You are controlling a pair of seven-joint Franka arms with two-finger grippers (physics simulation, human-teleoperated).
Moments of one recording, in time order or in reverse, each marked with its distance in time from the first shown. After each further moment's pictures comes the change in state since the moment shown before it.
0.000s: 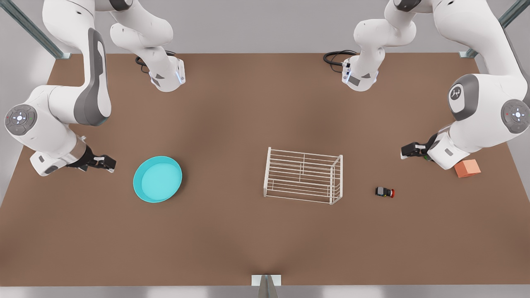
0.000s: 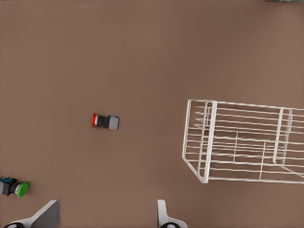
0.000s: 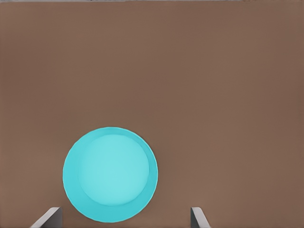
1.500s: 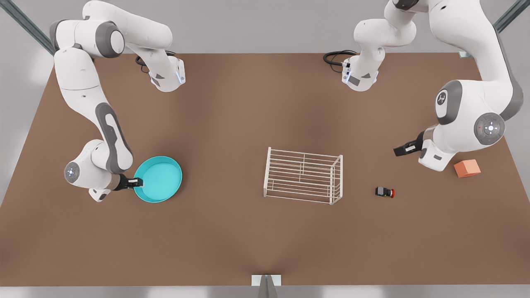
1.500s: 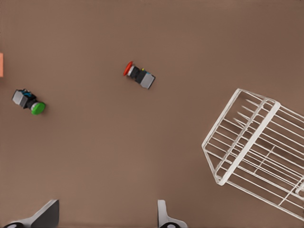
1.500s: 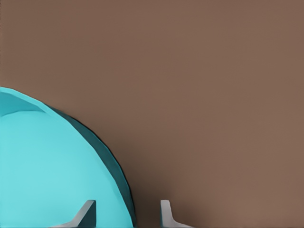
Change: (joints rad) left arm -0.019 -0.004 -0.013 -0.071 0.079 -0.120 -0.436; right arm -0.316 0.435 0.214 -0.214 0.262 0.457 -0.445
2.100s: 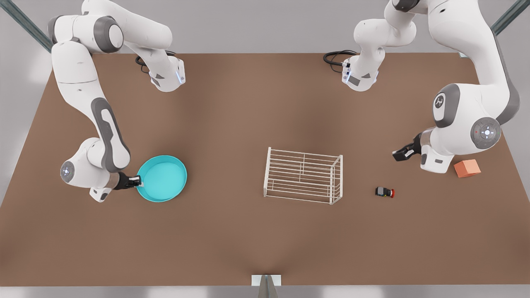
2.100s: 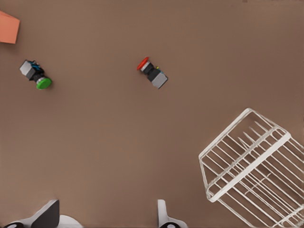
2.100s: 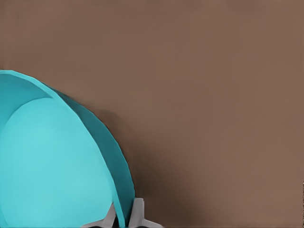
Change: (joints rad) left arm -0.002 0.019 -0.001 0.002 -0.022 -0.006 -0.227; right arm -0.014 -0.062 0.042 0.010 0.050 -0.083 -0.125
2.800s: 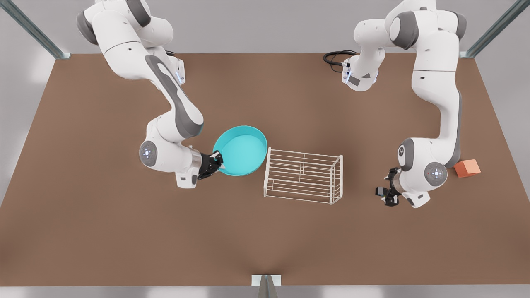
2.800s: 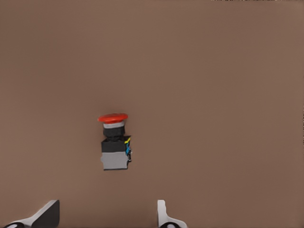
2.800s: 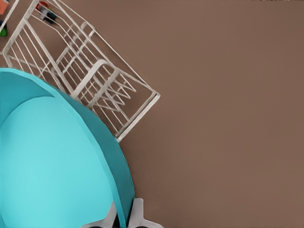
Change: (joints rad) left arm 0.015 0.321 0.006 -0.174 0.022 0.707 -0.704; right arm 0.446 -0.094 0.147 0.233 0.152 -0.163 0.113
